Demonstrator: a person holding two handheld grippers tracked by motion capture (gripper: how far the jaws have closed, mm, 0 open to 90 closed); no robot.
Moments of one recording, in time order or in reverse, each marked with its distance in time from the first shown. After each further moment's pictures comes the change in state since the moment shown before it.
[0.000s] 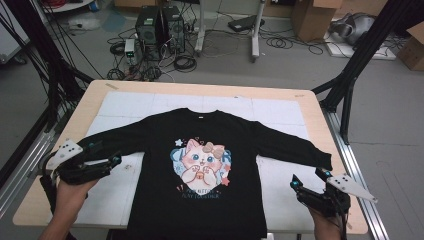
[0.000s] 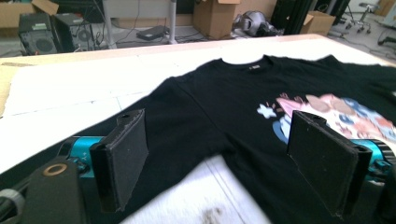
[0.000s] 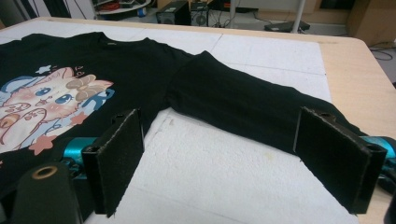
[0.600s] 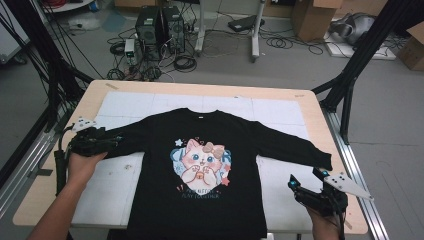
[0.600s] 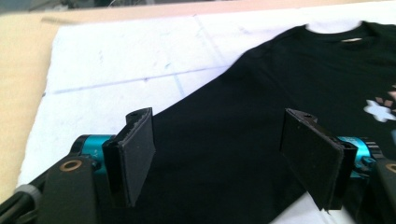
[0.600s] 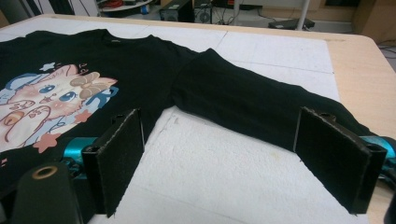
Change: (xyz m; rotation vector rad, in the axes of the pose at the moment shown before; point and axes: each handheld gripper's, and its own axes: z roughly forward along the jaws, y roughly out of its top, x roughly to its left) left arm 0.049 0.003 0.064 0.199 0.160 -0.038; right arm 0.004 0.000 0.004 0.012 0.015 -0.006
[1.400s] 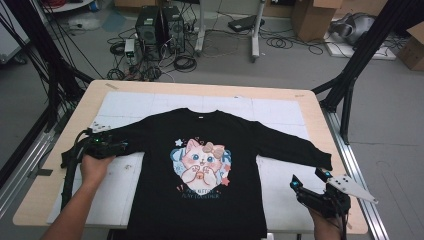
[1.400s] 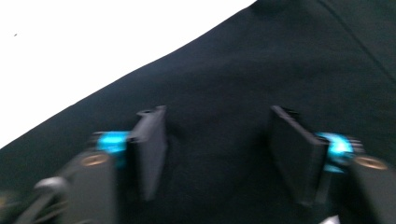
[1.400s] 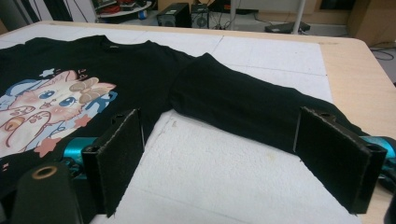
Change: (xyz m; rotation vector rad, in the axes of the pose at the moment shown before) left arm -0.008 -0.023 0.034 0.147 0.065 0.043; right arm 0.000 0.000 -0.006 -0.014 -0.009 0.015
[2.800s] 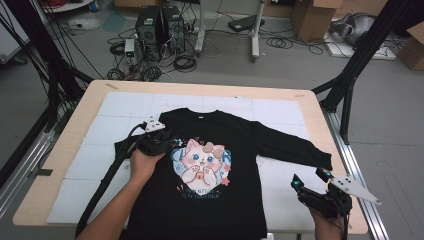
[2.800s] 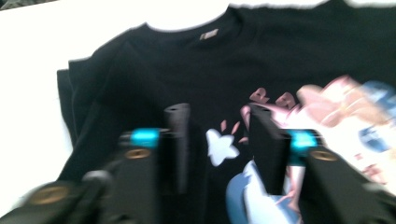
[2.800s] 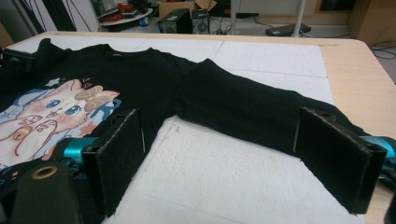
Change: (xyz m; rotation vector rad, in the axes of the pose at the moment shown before) left arm -0.135 0.051 0.020 -0.120 -0.293 0.112; right arm 0.000 0.002 -0.003 -0.019 0.006 0.028
